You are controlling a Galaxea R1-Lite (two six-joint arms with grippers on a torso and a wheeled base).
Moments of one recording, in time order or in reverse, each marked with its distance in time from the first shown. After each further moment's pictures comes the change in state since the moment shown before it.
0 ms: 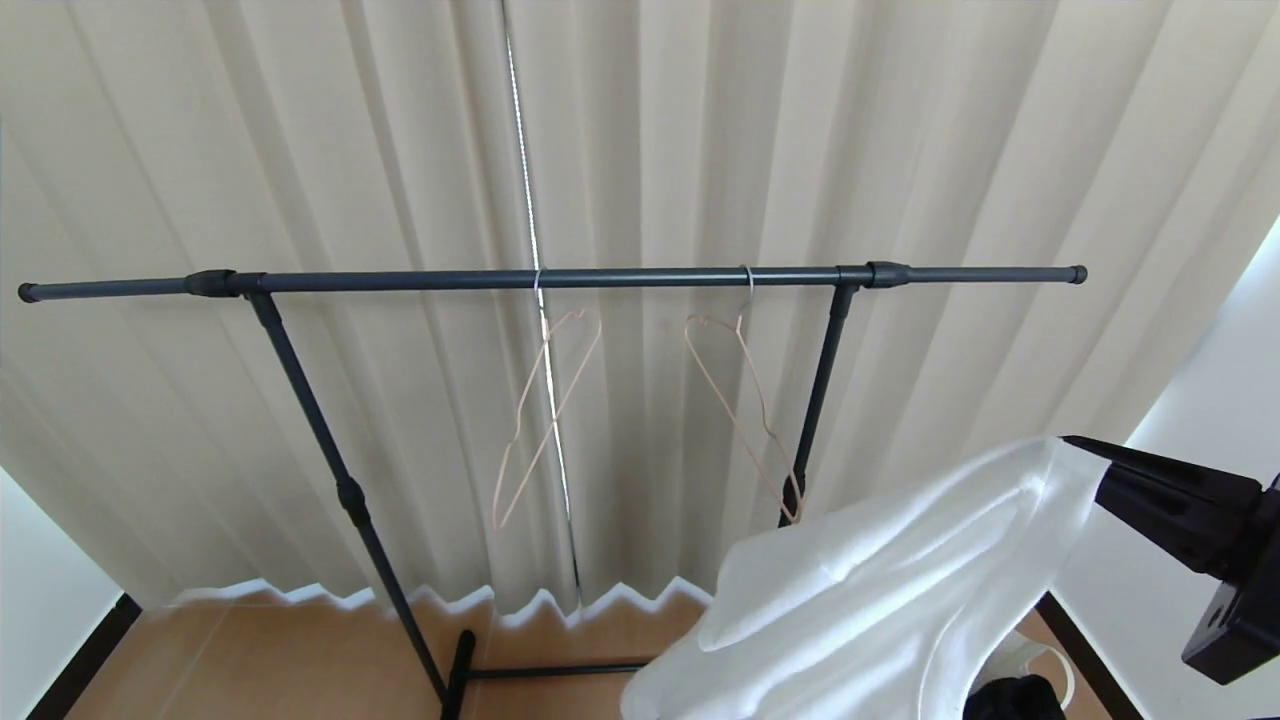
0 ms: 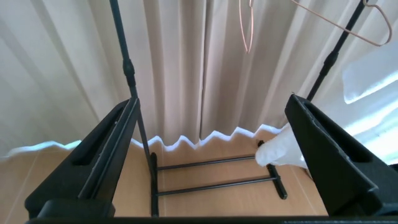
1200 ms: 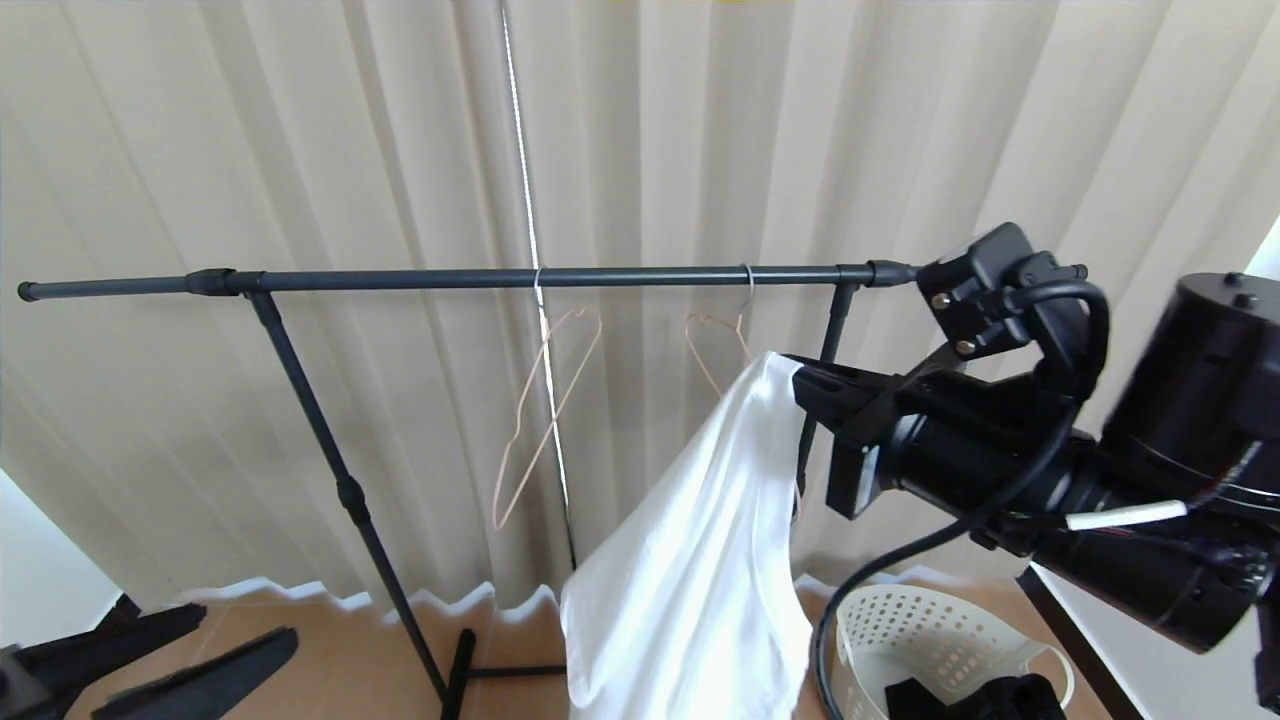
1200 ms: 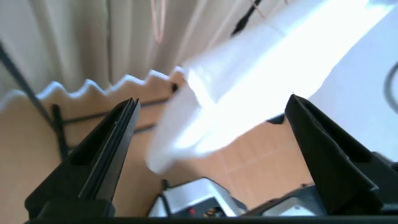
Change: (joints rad) left arm -0.303 0.839 -0.377 -0.138 -0.080 -0.274; right arm 0.217 0.540 -0.304 -0.255 -0.185 0.307
